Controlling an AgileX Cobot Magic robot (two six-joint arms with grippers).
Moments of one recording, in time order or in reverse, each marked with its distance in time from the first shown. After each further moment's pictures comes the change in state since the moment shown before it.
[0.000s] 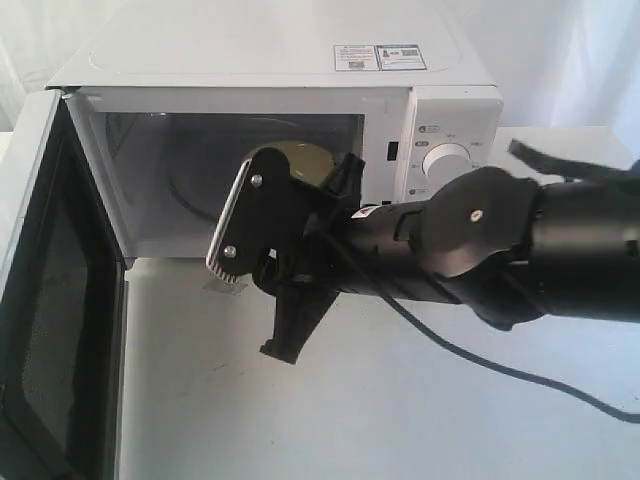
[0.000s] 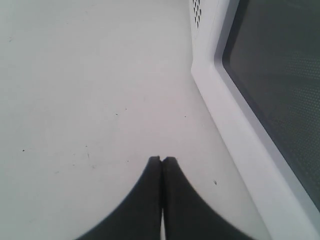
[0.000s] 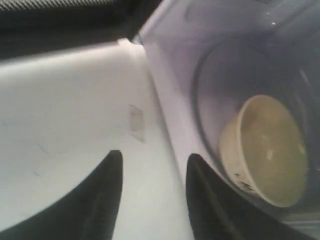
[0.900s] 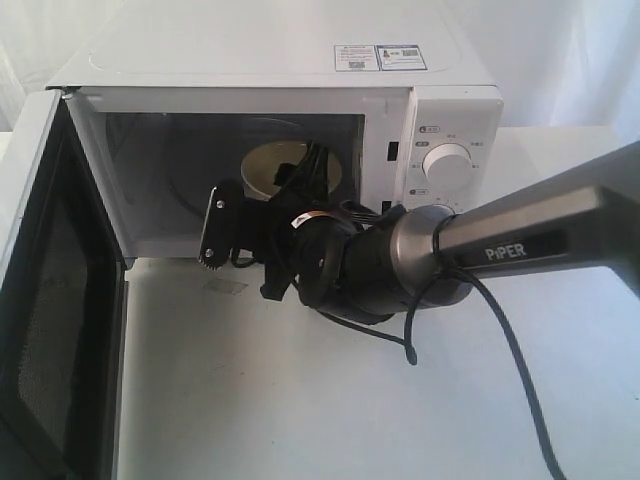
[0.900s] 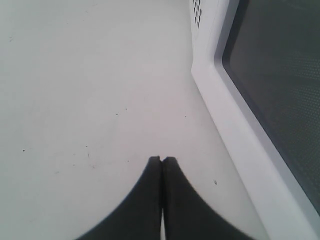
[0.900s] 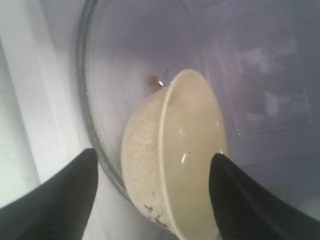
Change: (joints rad) left arm 0.000 0.000 0.000 0.000 0.000 0.000; right arm -0.010 0.447 -0.249 -0.199 -0.513 0.021
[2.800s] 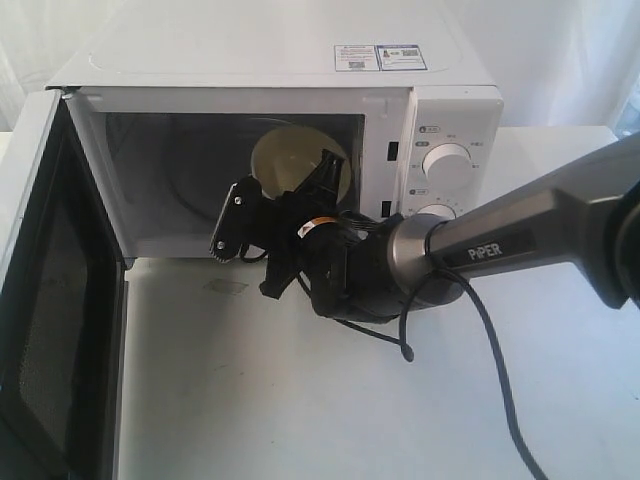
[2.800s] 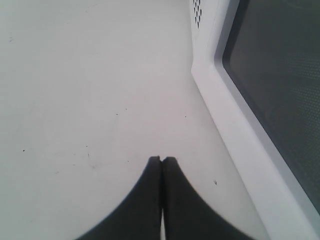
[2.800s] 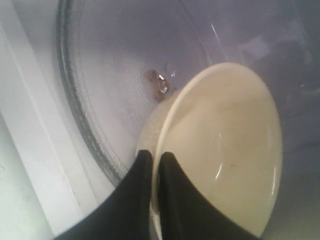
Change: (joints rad) left arm 0.000 0.000 0.000 0.000 0.000 0.000; right arm -0.040 0.070 -0.009 -0.162 -0.037 0.271
